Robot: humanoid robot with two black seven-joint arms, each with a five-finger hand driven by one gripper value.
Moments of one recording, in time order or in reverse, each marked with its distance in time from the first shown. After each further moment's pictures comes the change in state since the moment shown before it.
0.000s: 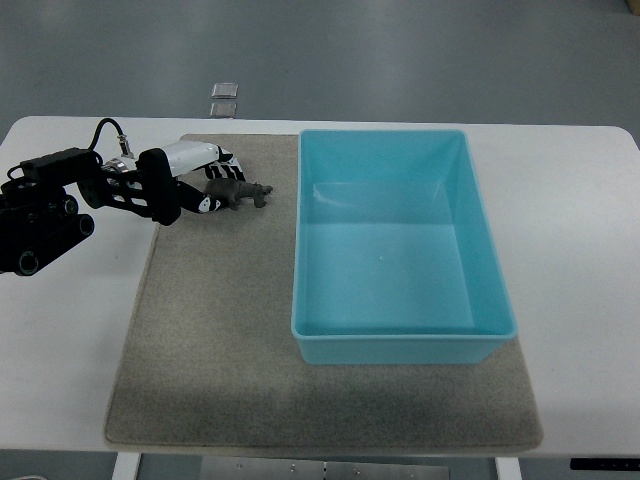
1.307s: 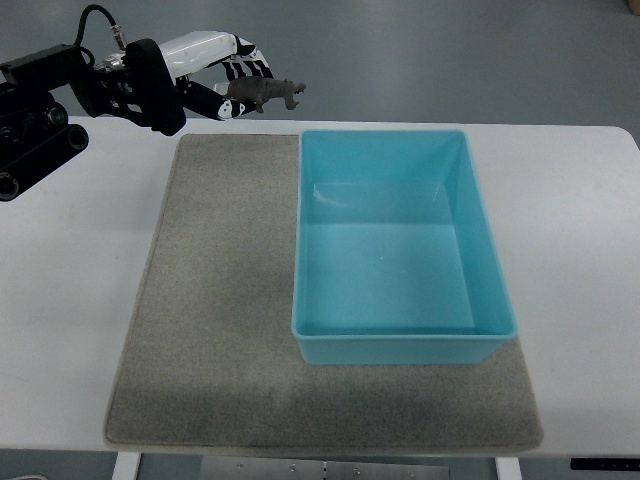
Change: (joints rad) left arm -0.220 0.063 -0.042 -0.169 -0.072 -0.020 0.003; right arm 0.000 0.000 0.000 0.000 0.000 -0.001 0.000
